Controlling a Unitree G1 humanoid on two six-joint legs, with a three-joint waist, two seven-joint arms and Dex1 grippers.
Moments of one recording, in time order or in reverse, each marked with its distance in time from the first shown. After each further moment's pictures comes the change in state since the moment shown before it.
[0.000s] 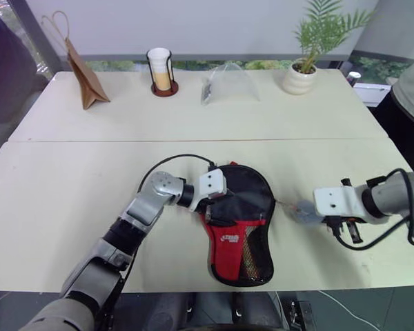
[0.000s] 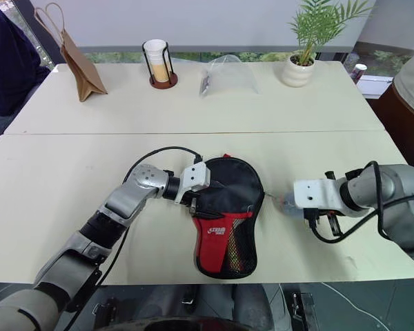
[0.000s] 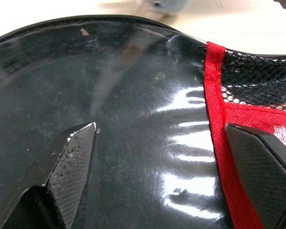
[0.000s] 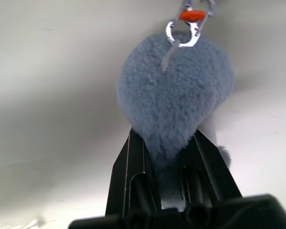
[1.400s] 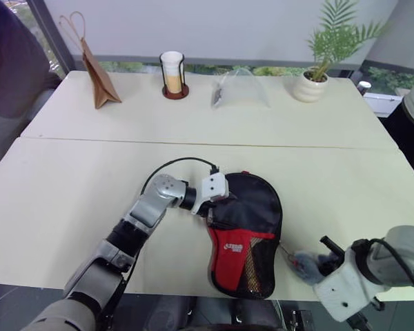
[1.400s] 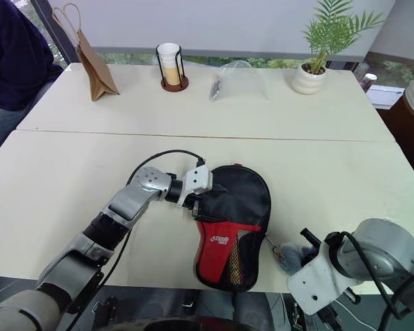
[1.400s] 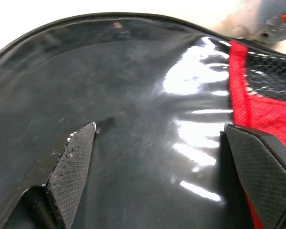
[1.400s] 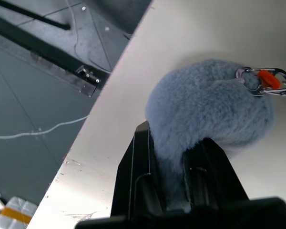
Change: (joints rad) left arm 0.014 -0.010 -0.010 0.016 0.002 -0.002 0.015; right arm 0.466 -0.110 -0.111 -0.329 -0.218 -0.425 -0.052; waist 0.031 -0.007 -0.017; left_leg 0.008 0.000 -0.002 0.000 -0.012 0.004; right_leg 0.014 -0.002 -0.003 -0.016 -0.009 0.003
